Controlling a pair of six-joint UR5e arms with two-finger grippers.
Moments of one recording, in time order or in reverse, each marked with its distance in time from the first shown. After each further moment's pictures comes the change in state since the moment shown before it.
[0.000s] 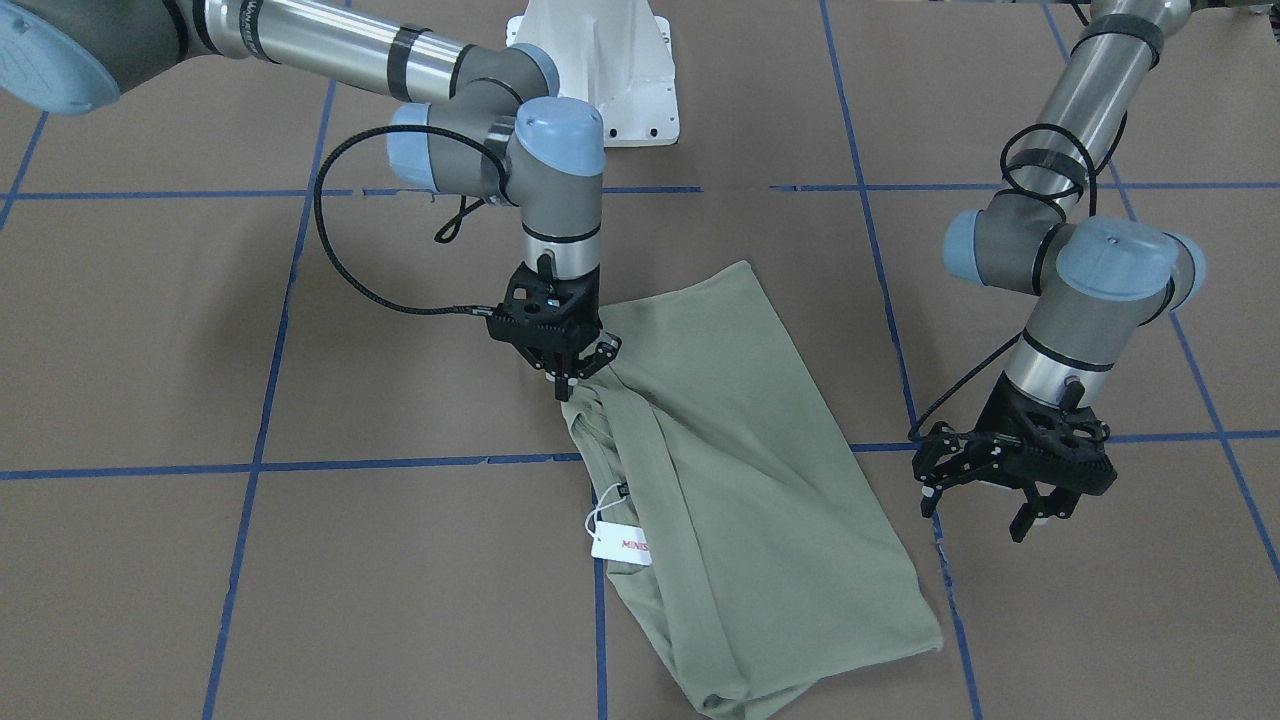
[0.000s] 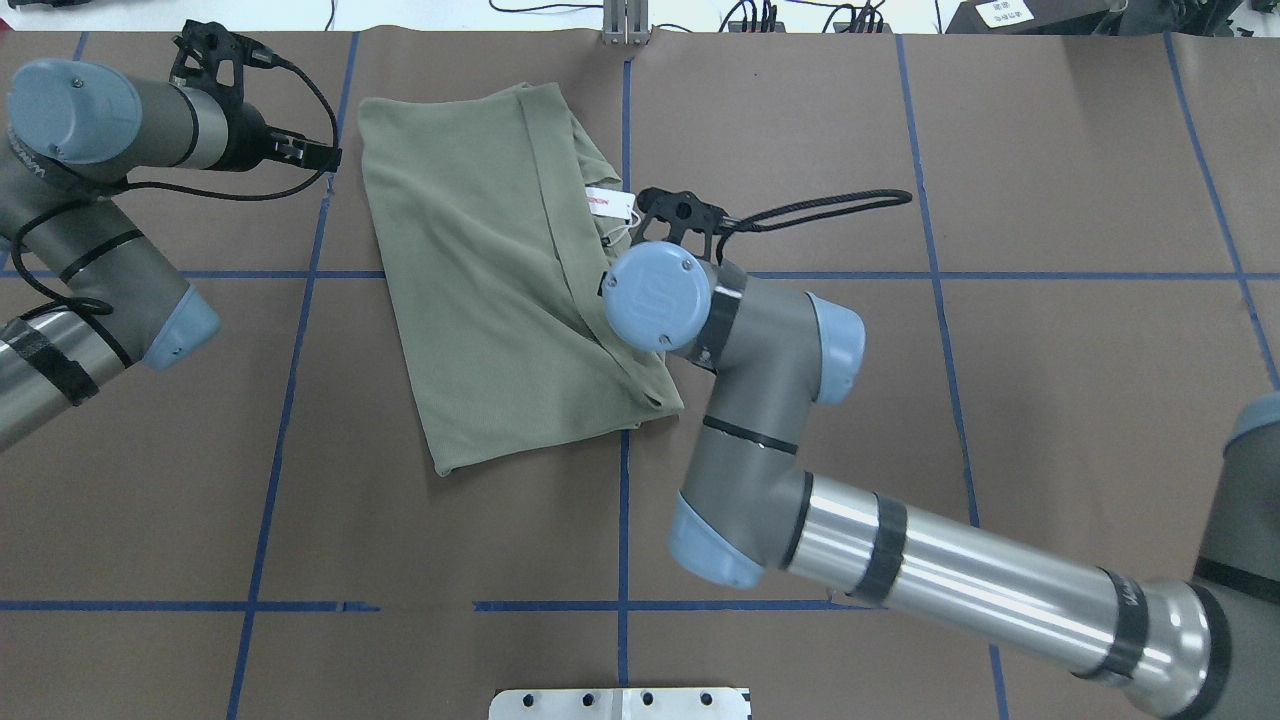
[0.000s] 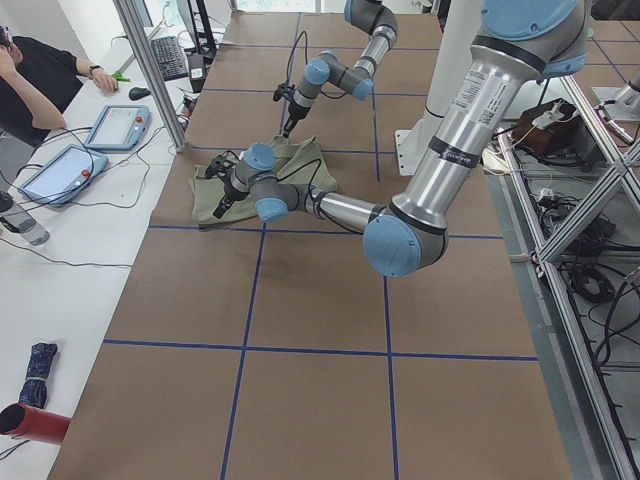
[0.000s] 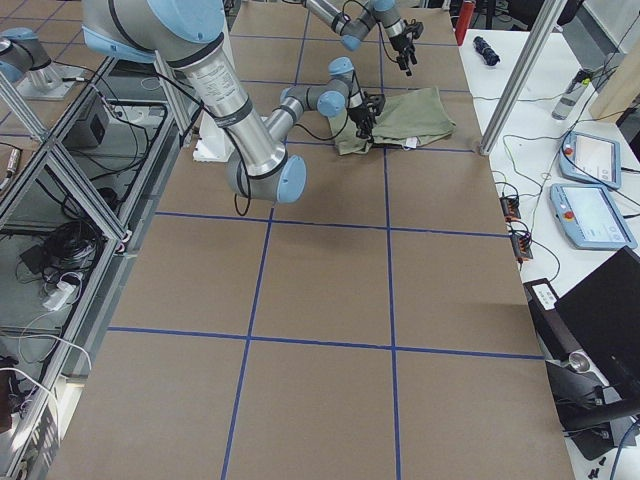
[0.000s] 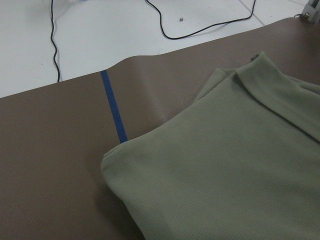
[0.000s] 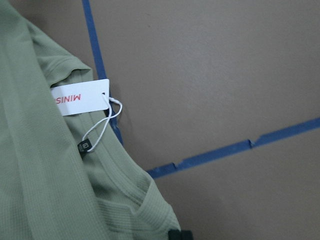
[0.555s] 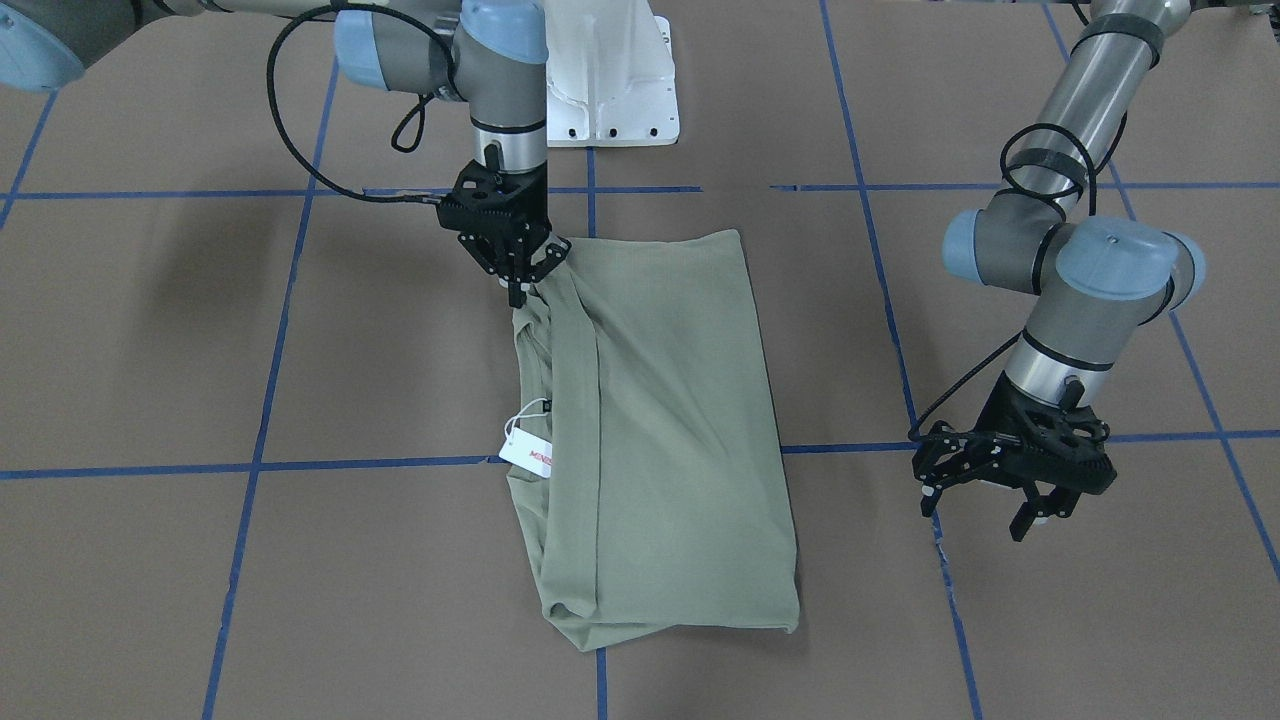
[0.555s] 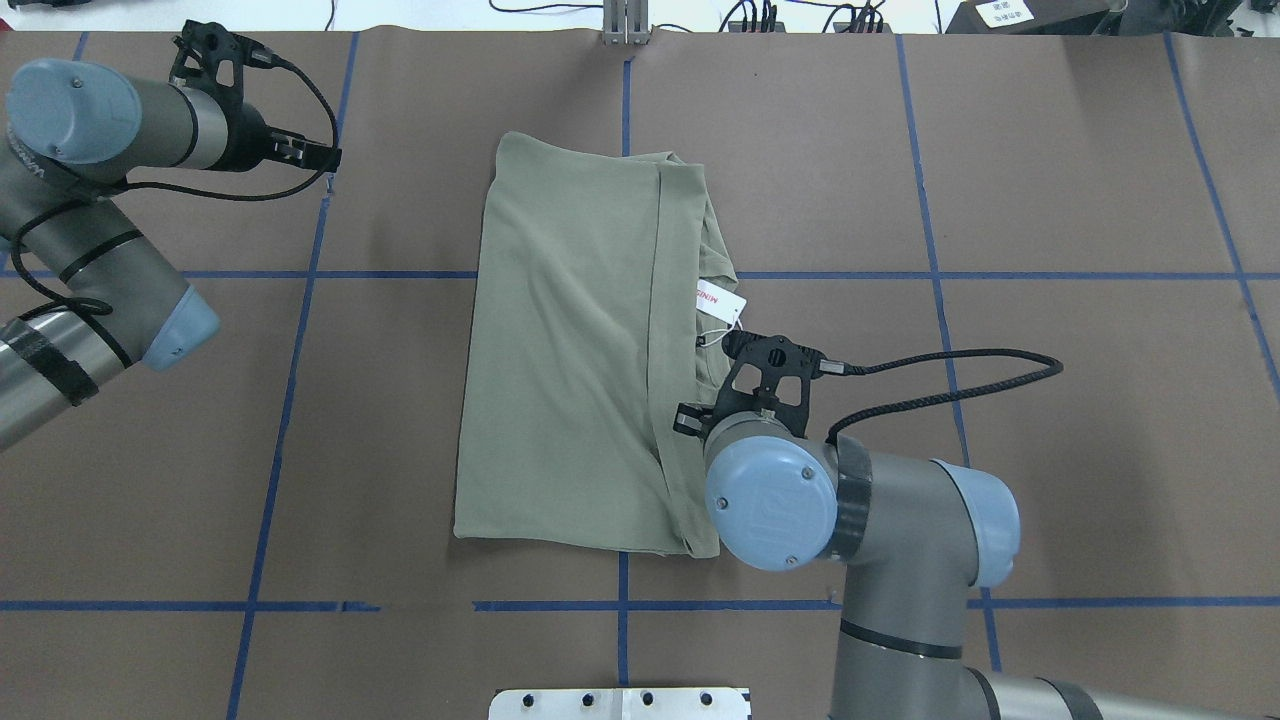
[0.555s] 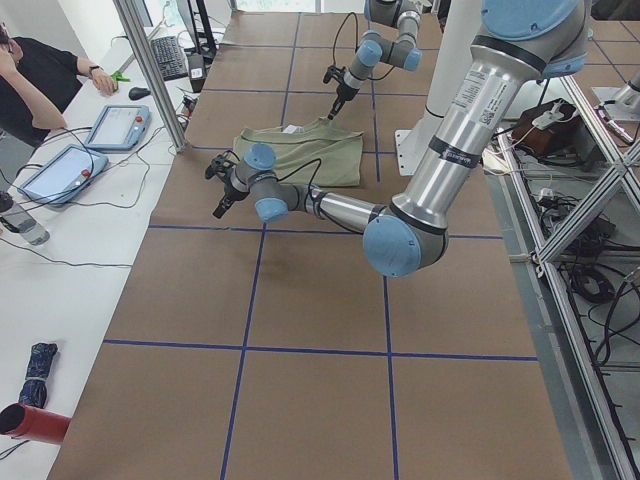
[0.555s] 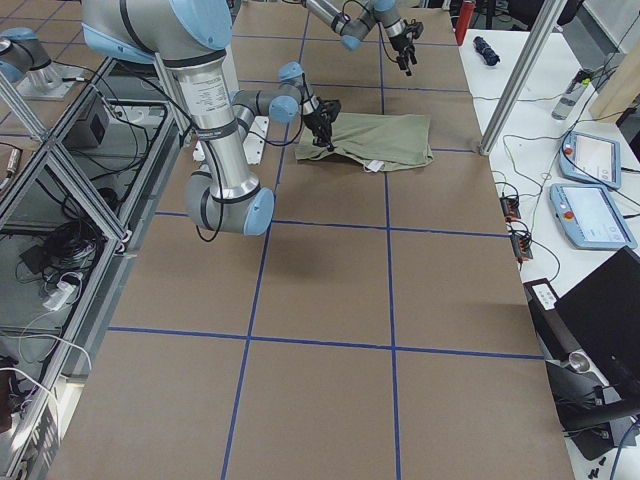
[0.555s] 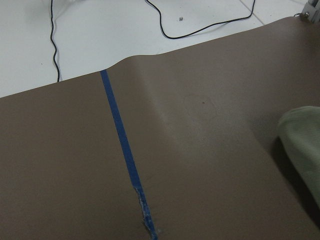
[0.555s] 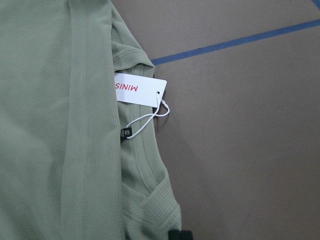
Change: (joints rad) left arm 0.000 0.000 -0.001 0.000 0.000 0.001; right arm -0.182 -0.269 0.390 -0.177 -0.159 0.096
